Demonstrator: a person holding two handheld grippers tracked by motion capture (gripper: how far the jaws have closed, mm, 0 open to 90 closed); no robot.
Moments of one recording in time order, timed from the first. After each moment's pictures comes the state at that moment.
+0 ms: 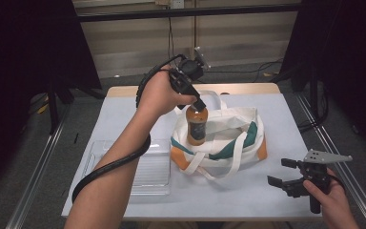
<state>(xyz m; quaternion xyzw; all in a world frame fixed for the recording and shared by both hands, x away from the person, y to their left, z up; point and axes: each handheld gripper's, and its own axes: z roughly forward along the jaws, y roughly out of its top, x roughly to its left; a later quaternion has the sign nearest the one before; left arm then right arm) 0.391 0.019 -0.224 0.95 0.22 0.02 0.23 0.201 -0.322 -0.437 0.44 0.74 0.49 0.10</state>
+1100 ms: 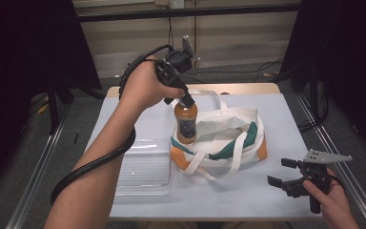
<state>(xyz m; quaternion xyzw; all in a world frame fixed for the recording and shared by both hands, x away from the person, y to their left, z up) 0.383 0.043 -0.194 0.95 0.23 0.02 0.21 0.201 -0.321 -0.437 0.44 0.75 0.49 0.10</state>
